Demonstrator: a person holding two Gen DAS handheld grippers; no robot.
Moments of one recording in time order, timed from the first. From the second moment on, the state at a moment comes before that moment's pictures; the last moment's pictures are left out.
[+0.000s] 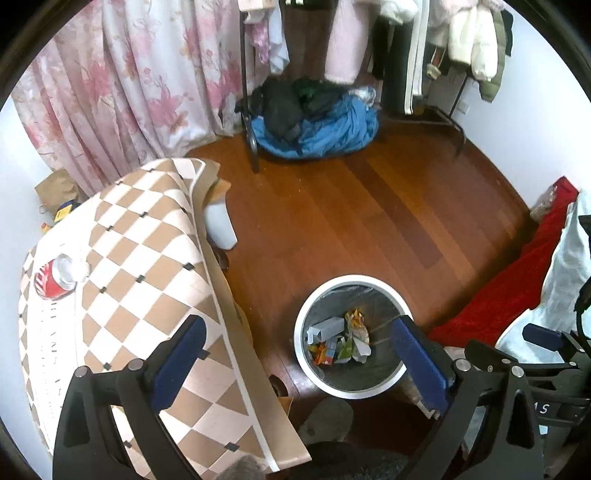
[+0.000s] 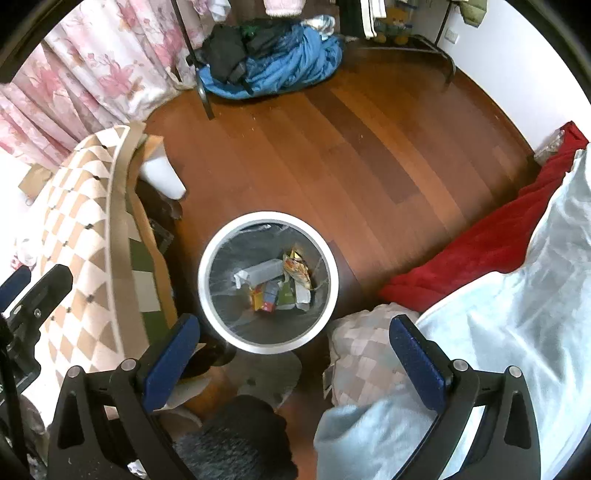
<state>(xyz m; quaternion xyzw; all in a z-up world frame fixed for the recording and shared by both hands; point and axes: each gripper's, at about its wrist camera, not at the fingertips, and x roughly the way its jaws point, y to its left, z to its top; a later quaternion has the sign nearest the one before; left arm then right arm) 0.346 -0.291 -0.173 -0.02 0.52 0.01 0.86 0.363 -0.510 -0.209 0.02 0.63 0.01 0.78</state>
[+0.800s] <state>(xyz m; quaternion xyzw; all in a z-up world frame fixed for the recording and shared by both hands) 0.272 0.015 -0.176 -0.11 0.51 0.27 0.81 0.372 -0.230 -0.137 0.02 0.57 0.19 0.80</state>
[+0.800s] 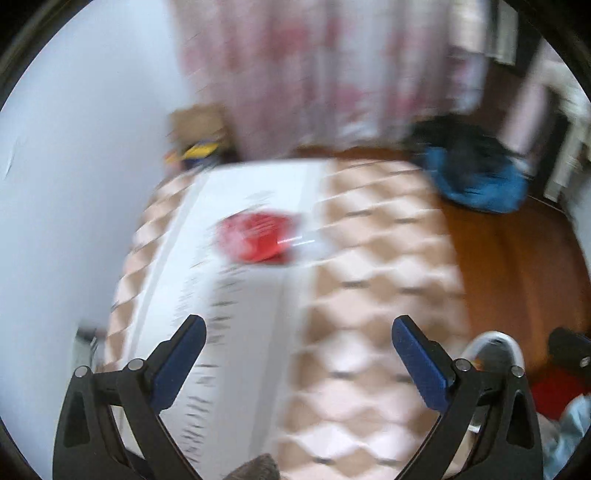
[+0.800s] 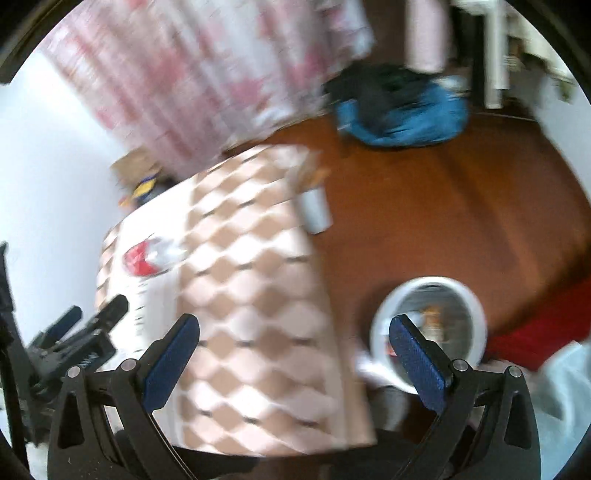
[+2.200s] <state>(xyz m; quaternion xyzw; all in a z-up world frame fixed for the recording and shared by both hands) 0.336 0.198 -0.304 -0.45 0.45 0.24 0.73 0.511 -0.014 -0.313 -0.05 0.67 0.18 0.72</state>
